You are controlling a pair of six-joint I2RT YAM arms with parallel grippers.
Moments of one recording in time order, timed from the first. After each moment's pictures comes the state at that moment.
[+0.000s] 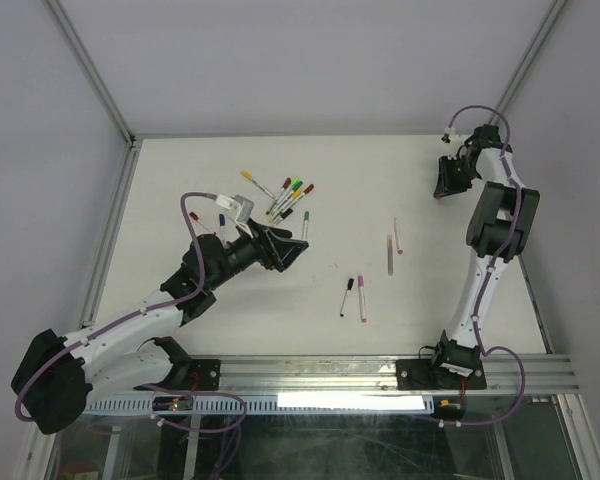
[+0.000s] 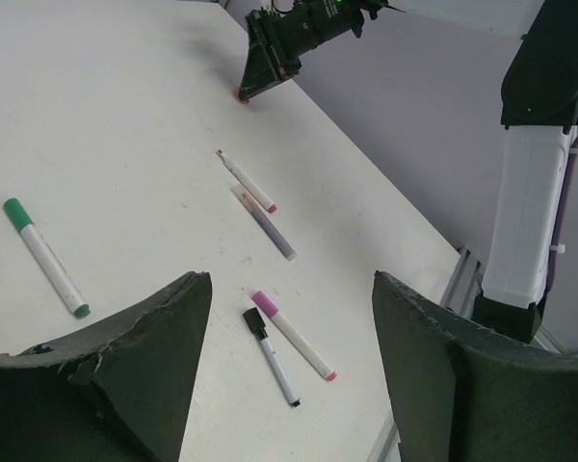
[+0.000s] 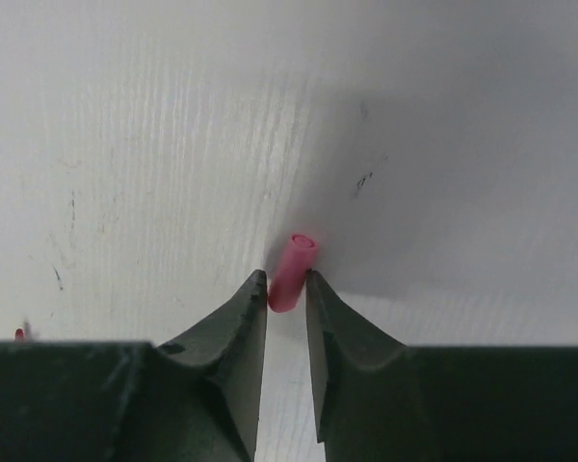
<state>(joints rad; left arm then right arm) -0.74 1.01 0.52 0.53 0.16 -0.54 -0.24 2.36 1.99 -0.82 -0.39 -0.37</state>
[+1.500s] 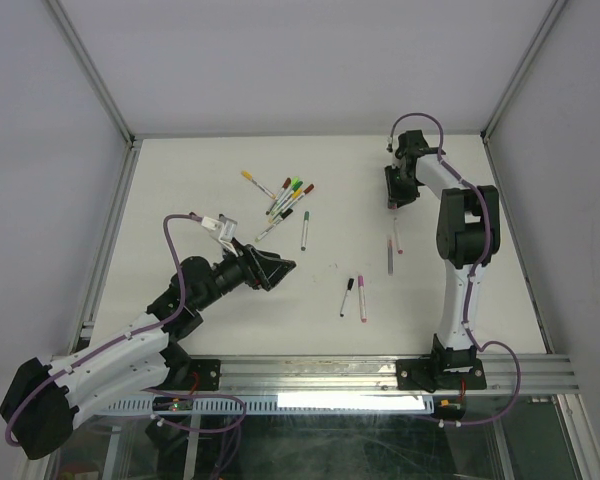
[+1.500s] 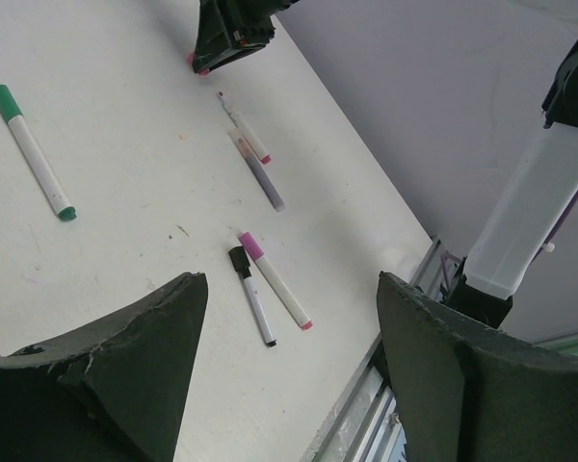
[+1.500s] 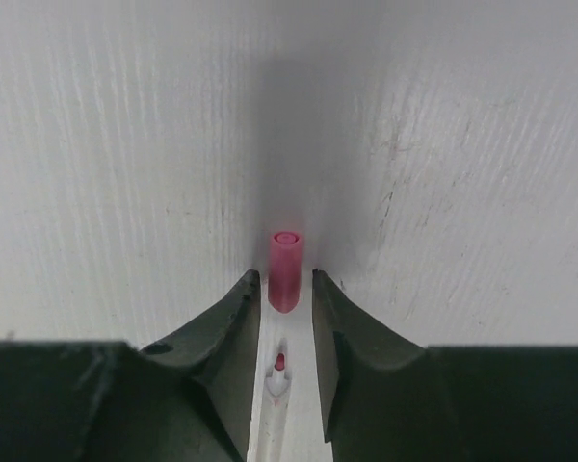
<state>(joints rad) -0.75 0.78 0.33 0.43 0.13 -0.70 0.12 2.18 1.71 -0.71 -0.05 0.00</state>
